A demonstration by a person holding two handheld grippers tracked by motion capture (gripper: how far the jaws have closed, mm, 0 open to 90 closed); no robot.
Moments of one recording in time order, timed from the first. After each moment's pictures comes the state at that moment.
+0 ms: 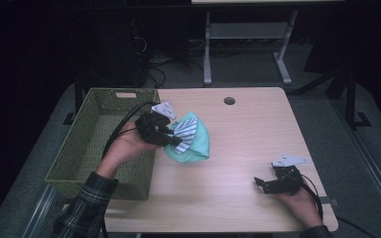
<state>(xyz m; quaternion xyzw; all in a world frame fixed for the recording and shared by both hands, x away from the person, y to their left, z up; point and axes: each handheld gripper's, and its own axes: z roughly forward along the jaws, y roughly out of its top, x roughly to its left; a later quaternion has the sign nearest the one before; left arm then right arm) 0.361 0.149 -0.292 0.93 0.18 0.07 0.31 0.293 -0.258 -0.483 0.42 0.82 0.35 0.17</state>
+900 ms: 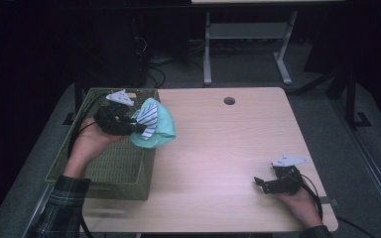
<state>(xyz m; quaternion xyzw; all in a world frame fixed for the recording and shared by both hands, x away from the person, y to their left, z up) 0.366 0.235 -0.277 0.89 0.30 0.12 0.31 0.293 -0.258 -0.483 0.43 0.82 0.35 0.17</state>
